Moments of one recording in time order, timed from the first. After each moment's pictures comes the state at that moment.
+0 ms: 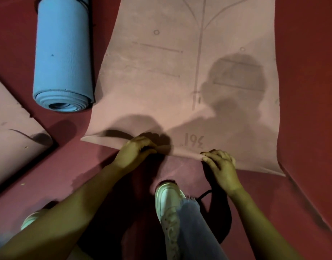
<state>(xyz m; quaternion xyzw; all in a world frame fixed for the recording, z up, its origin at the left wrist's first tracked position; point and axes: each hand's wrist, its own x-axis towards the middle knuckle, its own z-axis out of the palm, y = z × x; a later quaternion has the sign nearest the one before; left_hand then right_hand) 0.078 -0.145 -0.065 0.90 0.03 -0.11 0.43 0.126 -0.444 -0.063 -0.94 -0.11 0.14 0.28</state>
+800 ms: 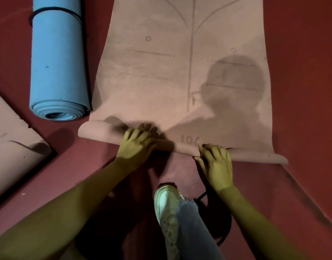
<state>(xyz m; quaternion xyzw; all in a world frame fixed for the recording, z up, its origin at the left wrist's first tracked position) 0.100 -0.155 -0.072 0.99 -0.10 0.05 0.11 0.127 -0.434 -0.072 -0.97 -0.22 -0.06 0.12</state>
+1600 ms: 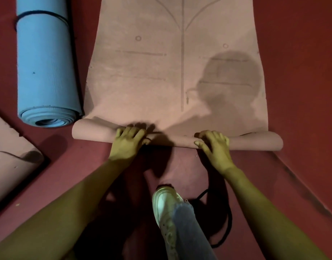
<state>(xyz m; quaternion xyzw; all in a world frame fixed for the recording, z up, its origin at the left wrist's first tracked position) 0.118 -0.144 -0.084 0.99 -0.09 0.09 0.11 0.171 -0.436 -0.071 -0.95 -0.15 0.05 0.25</state>
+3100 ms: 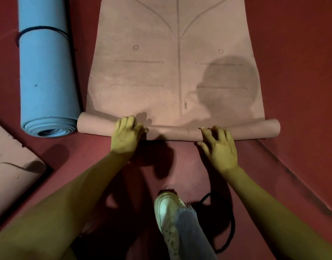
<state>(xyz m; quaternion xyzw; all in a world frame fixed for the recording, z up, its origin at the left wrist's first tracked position) 0.156 -0.142 -0.064 1.00 -0.03 0.06 0.06 0.180 -0.443 -0.074 -0.98 -0.17 -0.07 0.10</state>
